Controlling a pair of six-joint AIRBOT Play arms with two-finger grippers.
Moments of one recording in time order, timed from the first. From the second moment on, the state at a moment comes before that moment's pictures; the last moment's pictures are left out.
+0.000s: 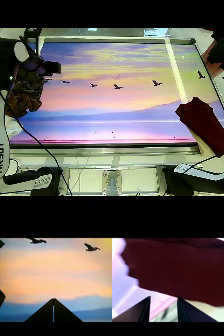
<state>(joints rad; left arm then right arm) -0.15 -1.37 1.68 1.67 -1.31 -1.65 -0.92 -1.34 1.63 -1.21 1.66 1.46</state>
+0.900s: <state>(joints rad) -0.15 -1.37 1.68 1.47 -1.35 -1.65 -0.17 -1.34 1.50 -1.22 1.21 1.17</state>
